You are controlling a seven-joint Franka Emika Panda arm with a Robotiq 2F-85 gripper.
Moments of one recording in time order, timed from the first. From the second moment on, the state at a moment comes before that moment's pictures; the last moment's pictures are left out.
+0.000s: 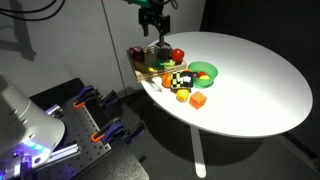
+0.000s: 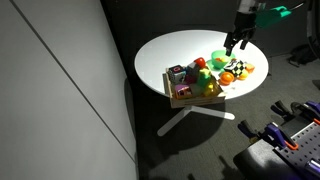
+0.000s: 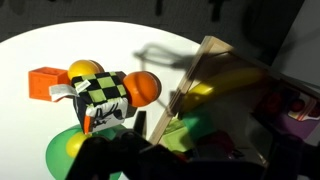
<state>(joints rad) 0.03 0.04 0.03 -2.35 0.01 2.36 -0.01</state>
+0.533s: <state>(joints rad) 0.07 0.18 0.05 -2.25 -0.01 2.49 0.07</state>
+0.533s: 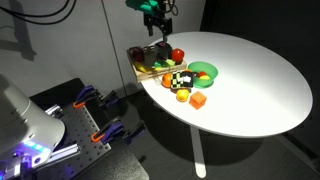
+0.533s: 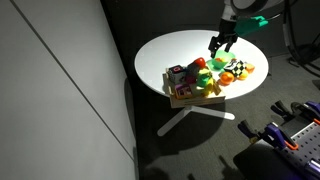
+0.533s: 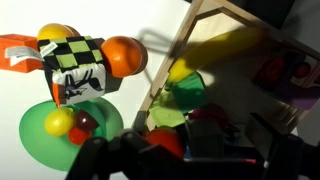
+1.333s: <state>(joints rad) 0.12 0.45 0.05 -1.99 -0.05 2.47 0.08</state>
